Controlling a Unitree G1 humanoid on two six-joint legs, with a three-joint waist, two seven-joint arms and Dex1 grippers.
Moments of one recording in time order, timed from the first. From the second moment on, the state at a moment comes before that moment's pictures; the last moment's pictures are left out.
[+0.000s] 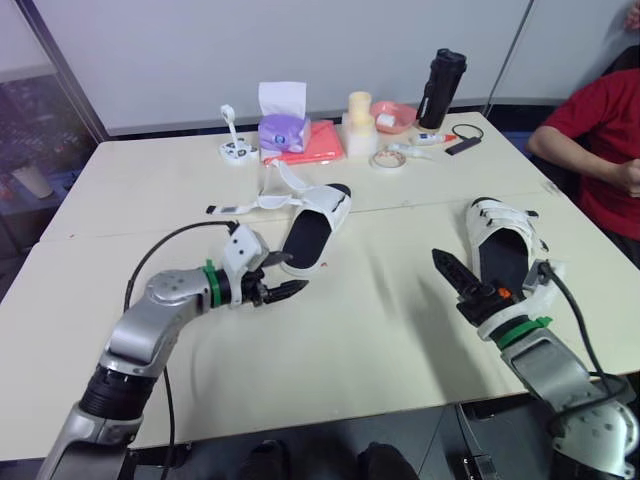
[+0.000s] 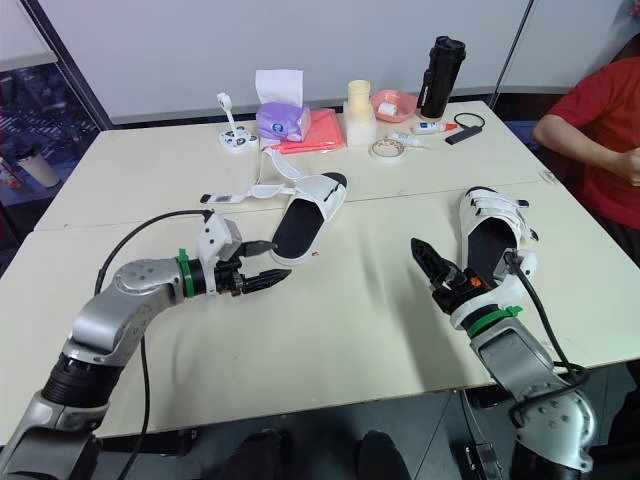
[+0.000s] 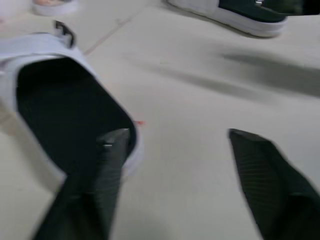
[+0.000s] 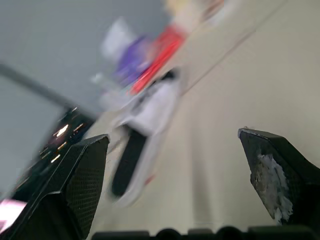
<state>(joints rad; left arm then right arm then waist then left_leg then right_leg) -0.47 0.57 -0.09 -0.12 -0.36 0.49 -0.84 -0.04 -0.32 -0.47 -0.47 1.34 0.86 0.03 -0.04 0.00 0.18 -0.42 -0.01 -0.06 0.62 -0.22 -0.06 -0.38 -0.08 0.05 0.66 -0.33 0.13</state>
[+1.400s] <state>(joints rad) -1.29 0.14 -0.57 1.38 0.72 -0.20 0.11 -0.14 -0.25 -0.23 -0.45 1.06 0.64 0.10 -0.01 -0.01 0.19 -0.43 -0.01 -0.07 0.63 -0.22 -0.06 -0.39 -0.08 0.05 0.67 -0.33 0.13</state>
